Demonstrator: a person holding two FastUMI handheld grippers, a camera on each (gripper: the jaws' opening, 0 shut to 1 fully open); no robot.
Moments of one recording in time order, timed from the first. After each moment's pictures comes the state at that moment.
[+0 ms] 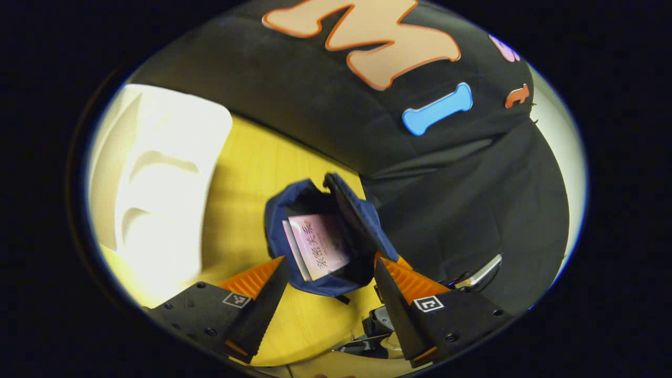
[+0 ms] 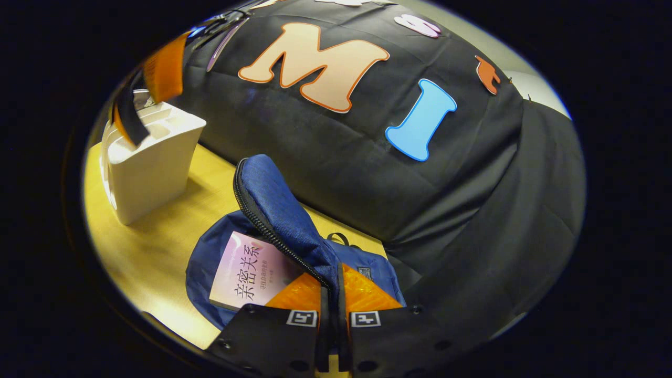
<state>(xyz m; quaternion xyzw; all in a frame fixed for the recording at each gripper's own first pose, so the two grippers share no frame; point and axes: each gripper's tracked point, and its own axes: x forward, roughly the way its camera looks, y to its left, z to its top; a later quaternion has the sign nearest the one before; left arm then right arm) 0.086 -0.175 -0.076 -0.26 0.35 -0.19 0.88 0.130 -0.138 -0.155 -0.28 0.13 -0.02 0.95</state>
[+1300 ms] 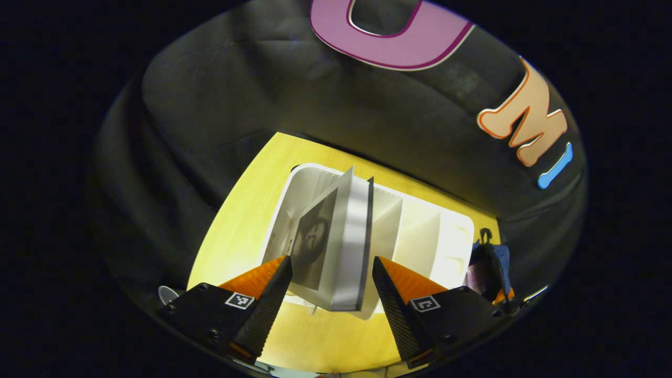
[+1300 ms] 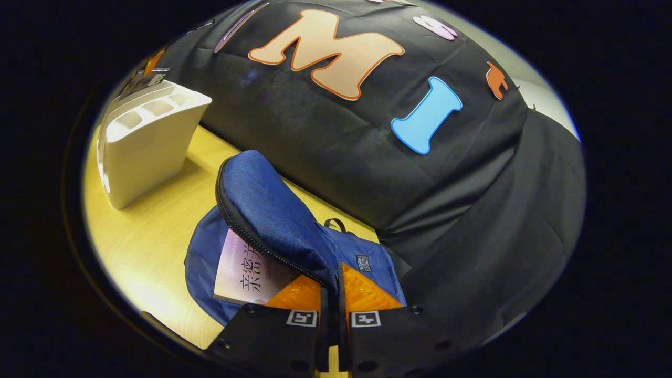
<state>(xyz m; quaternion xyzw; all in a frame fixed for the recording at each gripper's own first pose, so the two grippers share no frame) 0.093 0.207 -0.068 -0.11 0.41 0.13 0.90 0.118 -0.130 -0.175 -0.31 0.16 -0.06 0.93</state>
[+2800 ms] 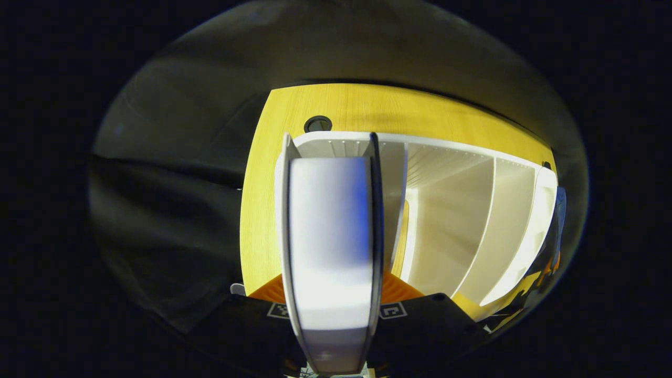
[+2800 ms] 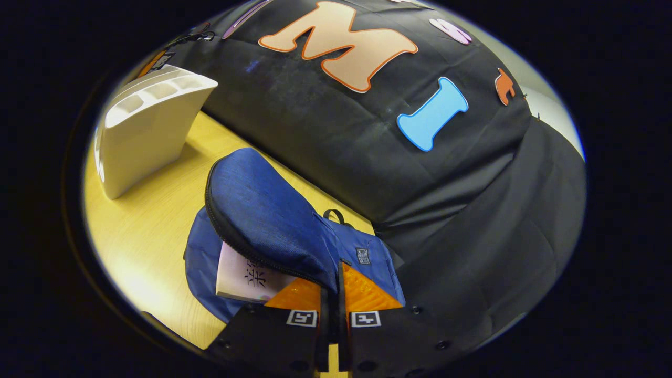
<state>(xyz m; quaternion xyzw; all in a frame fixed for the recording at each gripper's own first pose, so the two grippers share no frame) 0.112 0.234 -0.120 -0.01 0.60 0.16 0.78 0.114 -0.122 -0.184 -0.34 0.19 -0.09 0.92</state>
